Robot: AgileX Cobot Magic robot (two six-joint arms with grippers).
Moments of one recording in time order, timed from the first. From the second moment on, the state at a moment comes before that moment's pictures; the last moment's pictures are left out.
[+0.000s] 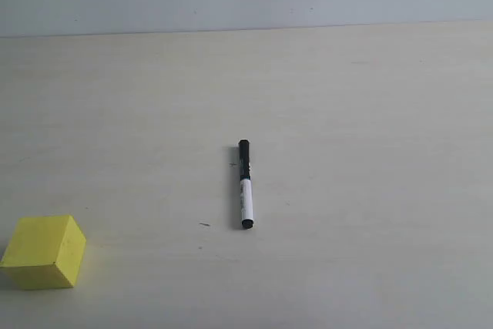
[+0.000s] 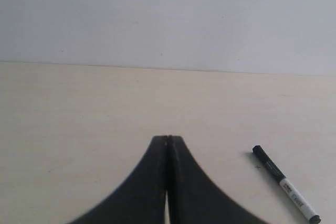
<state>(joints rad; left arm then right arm) -0.27 0.01 0.00 -0.20 0.21 0.03 -0.02 0.01 0.00 0.05 0.24 0.08</state>
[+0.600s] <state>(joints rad) -0.27 0.01 0.00 -0.24 0.14 0.02 -0.02 0.01 0.00 0.05 0.24 0.08</state>
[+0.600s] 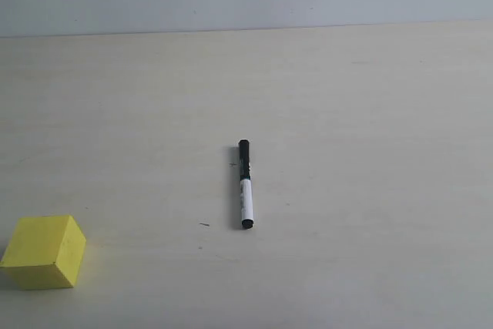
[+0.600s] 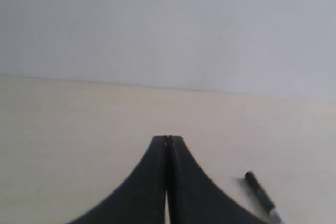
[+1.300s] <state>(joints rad) -0.27 0.04 0.00 -0.38 -0.26 -0.24 -0.02 0.01 0.00 0.05 0.24 0.08</state>
